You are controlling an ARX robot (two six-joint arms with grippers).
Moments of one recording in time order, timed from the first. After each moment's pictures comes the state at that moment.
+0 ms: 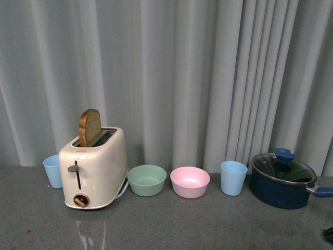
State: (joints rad) left arm 0.00 0.00 0.03 0.00 0.00 0.00; right arm -0.11 1.47 0.65 0.07 -0.27 0.00
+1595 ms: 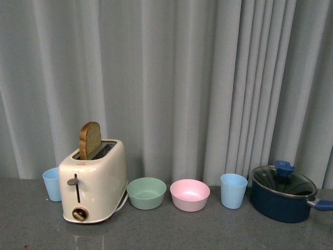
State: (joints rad) left arm 0.00 0.00 0.03 0.00 0.00 0.00; right arm 0.00 0.06 0.06 -0.01 0.00 -0.01
